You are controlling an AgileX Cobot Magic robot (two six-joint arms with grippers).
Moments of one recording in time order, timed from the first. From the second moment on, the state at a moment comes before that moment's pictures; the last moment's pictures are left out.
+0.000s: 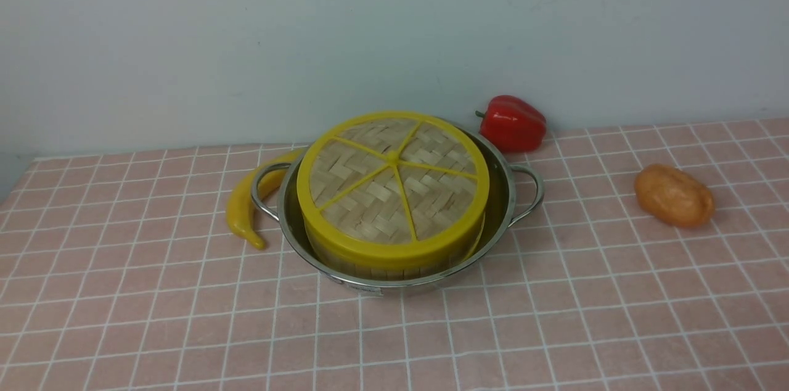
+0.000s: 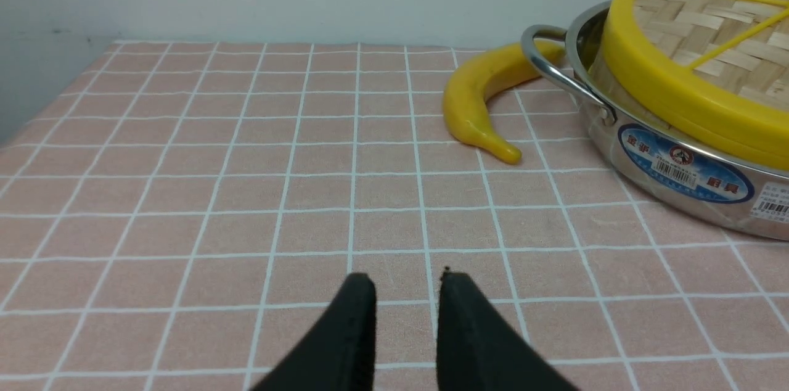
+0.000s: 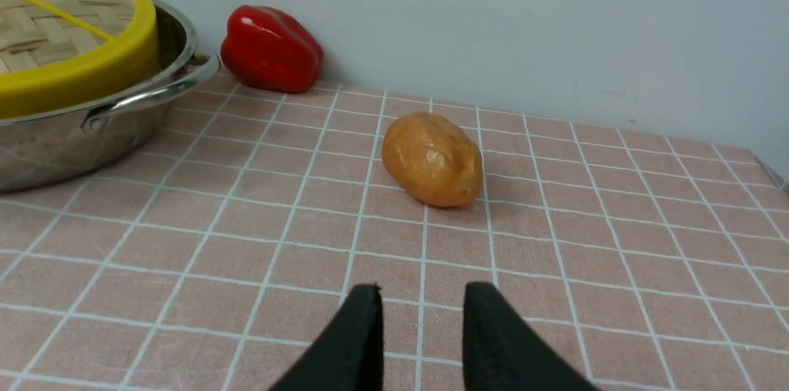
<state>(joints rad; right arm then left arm) 0.07 0.00 0.01 0.01 0.37 -0.03 -0.04 0.00 0.01 0.19 0.37 -0.24</state>
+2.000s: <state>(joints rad) 0.07 0.00 0.01 0.02 0.37 -0.01 -0.04 0.00 0.01 0.19 0.37 -0.24</state>
